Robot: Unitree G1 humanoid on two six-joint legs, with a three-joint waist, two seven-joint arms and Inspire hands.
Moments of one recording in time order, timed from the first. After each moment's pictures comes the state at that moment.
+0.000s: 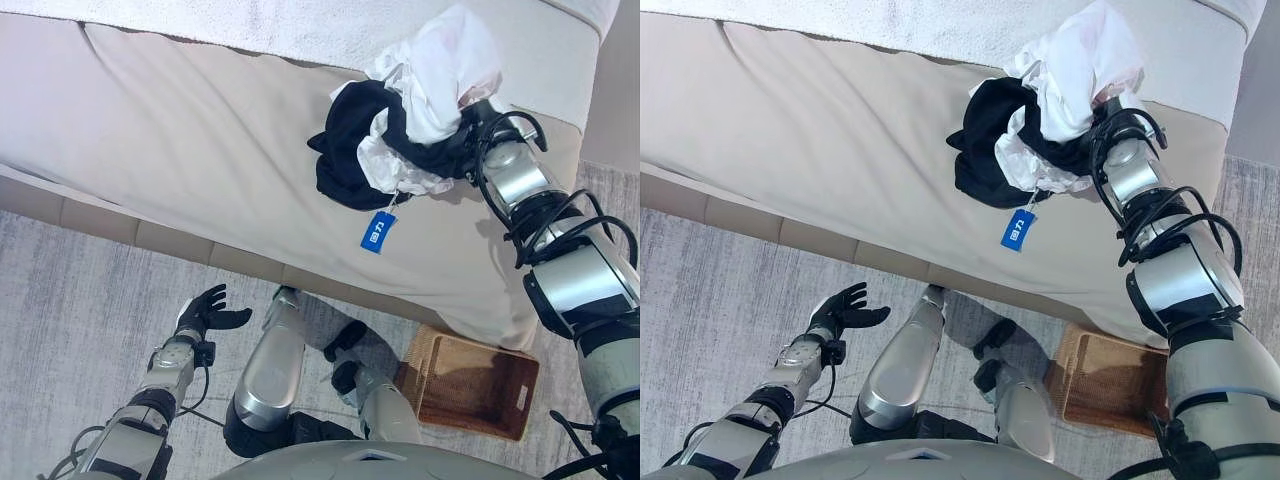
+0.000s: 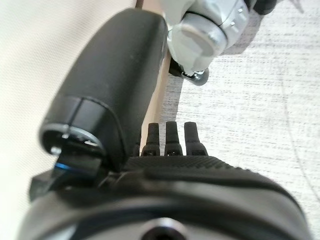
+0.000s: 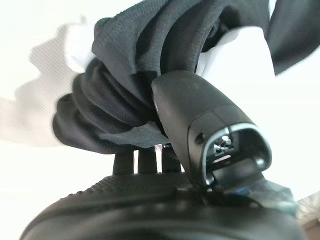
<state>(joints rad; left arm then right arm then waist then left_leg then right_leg) -0.24 0.41 -0.24 1.03 -0.39 -0.15 0.02 -1.17 -0.61 0.54 1.04 0.10 0.30 -0.11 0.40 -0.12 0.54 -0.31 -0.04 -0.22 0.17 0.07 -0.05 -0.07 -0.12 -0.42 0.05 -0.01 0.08</state>
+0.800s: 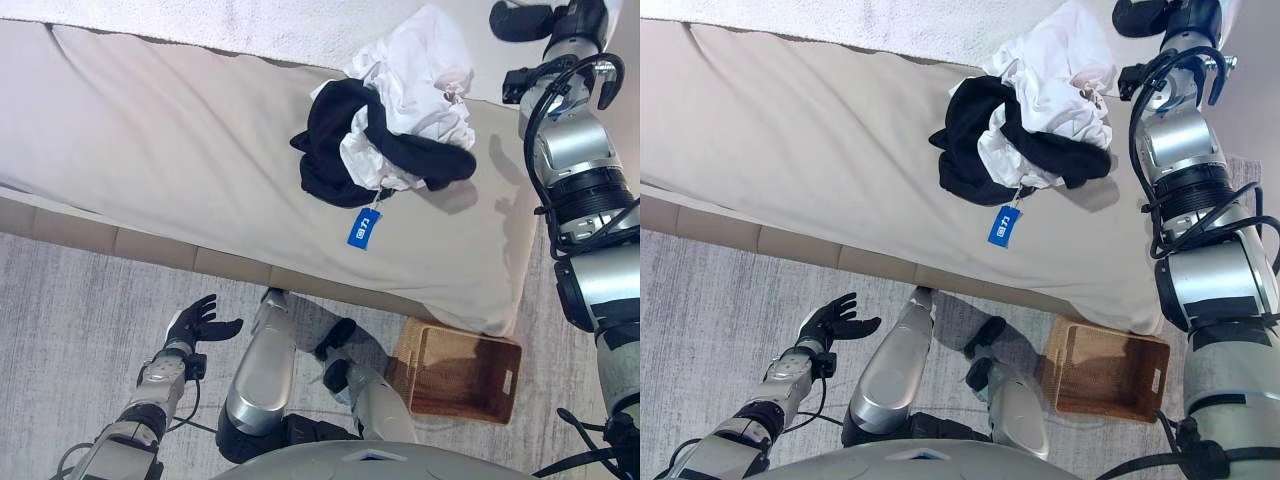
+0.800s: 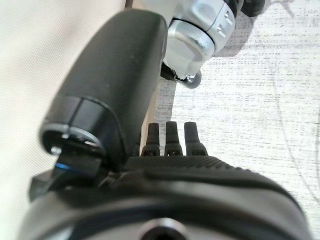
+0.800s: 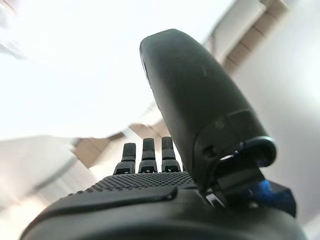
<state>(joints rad) -0.17 0.42 -0.22 1.00 -0.39 -0.16 0.03 -1.19 -0.70 0.34 0.78 0.25 0.15 -0.47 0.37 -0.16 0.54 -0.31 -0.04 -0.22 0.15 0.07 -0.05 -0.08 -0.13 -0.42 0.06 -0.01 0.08</state>
